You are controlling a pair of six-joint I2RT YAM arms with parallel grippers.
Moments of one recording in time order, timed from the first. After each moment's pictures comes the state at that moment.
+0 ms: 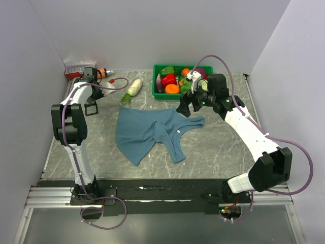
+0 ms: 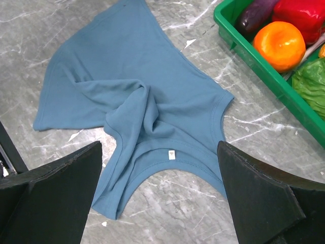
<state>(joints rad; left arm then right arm) 0.04 2.08 1.71 -0.69 -0.15 1.12 0.33 1.40 1.28 -0.47 -0.53 -0.22</state>
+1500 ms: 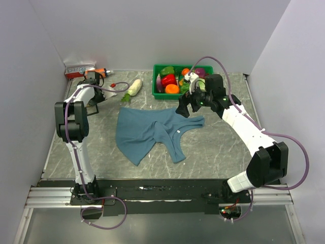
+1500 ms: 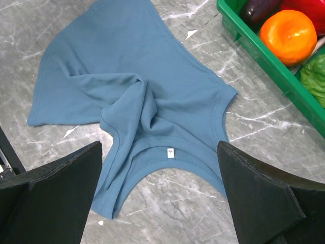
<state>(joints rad) 0.04 2.15 1.70 -0.65 -0.18 1.13 0.33 1.45 1.28 -0.47 -0.54 -0.23</state>
